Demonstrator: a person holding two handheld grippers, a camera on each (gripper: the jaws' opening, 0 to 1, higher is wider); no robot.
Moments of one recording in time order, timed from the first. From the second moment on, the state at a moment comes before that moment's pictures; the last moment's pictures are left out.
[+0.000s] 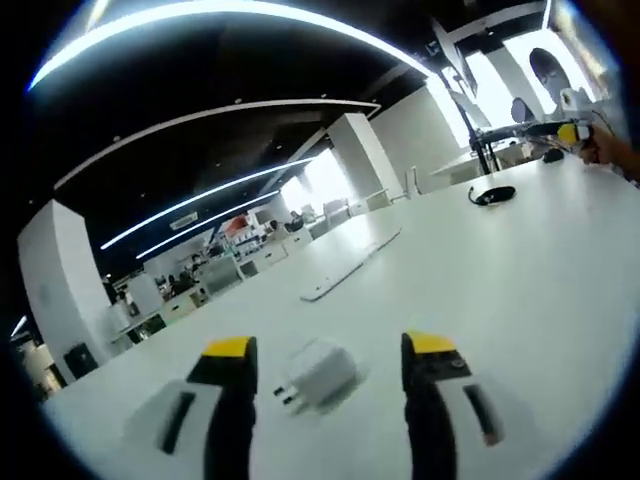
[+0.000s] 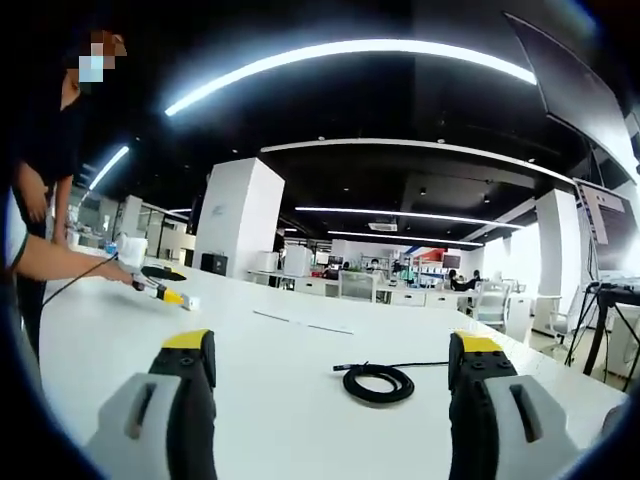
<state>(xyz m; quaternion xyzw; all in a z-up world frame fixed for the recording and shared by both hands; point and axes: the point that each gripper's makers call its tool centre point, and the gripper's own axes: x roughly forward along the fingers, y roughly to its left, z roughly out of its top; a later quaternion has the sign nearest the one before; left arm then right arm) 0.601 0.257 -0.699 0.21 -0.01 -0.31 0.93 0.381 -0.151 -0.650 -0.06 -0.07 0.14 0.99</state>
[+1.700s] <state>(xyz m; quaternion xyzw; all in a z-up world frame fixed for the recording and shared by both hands) 0.625 0.265 -0.730 0.22 0.05 -0.34 0.91 0.388 -0.151 -0.662 -0.04 -0.06 0.14 0.99</state>
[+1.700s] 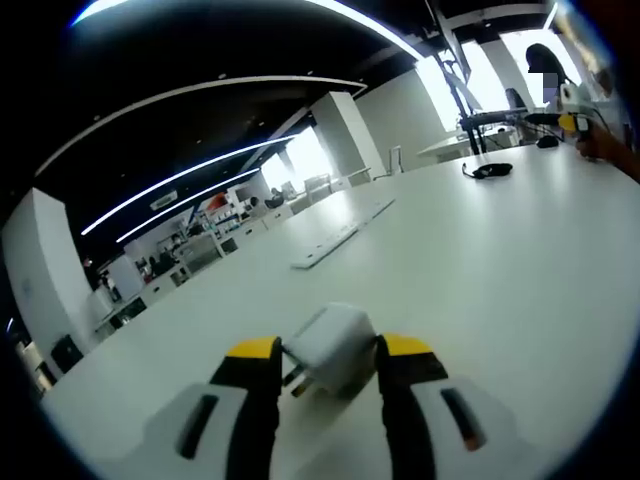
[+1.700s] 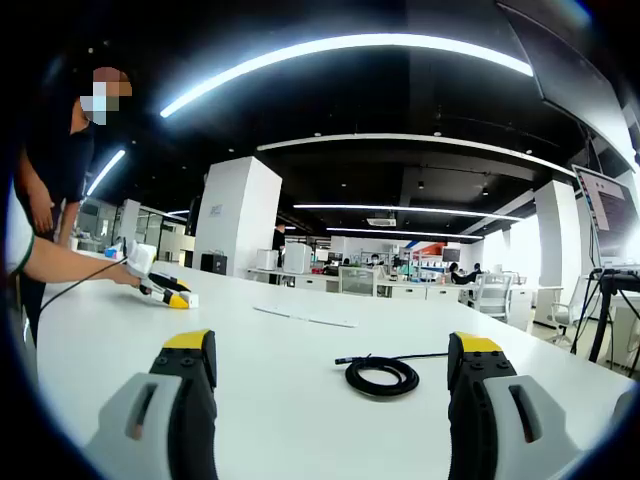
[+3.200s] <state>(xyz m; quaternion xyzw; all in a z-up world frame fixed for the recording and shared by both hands) 0.623 0.263 -0.729 0.13 0.04 -0.35 0.93 0.393 -0.145 -0.662 -0.04 -0.06 0.15 0.99</state>
